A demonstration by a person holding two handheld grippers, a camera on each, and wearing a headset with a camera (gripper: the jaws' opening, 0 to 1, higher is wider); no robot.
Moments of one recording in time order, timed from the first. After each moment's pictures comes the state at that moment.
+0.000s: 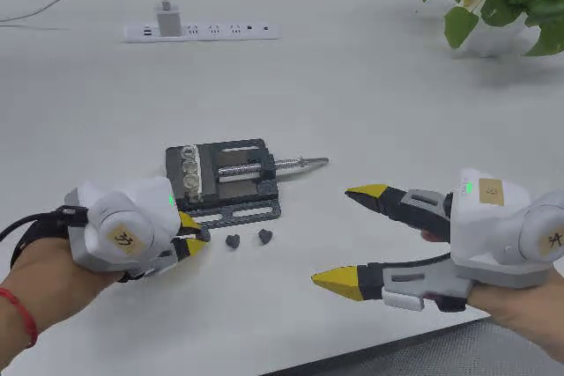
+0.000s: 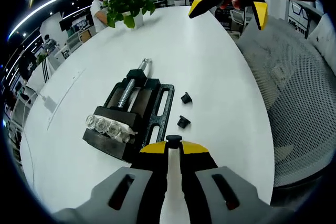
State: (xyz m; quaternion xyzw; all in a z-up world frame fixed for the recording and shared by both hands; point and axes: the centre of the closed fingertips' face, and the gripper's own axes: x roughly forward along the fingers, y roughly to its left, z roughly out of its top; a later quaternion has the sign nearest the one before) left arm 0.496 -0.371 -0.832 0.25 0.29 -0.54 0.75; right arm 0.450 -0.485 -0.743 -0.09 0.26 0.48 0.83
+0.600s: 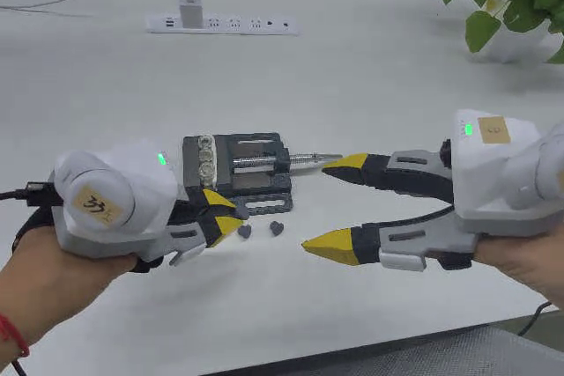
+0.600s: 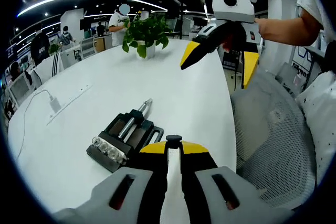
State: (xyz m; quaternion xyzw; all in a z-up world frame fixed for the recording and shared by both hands) left arm 0.473 -0.395 -0.750 0.11 0.24 -0.54 0.80; right arm 0.452 -0.438 -0.696 -0.12 0.25 0.57 0.77
